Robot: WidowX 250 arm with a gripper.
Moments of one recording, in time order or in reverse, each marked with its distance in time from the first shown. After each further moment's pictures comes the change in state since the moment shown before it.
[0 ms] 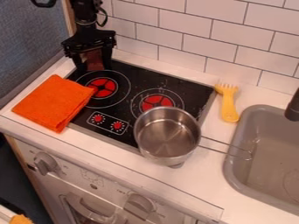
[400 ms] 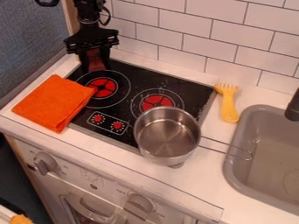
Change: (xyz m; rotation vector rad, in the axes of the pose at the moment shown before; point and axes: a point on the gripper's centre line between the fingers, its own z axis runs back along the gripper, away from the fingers) arm 0.002 -0.003 0.000 0.012 -0.012 -0.051
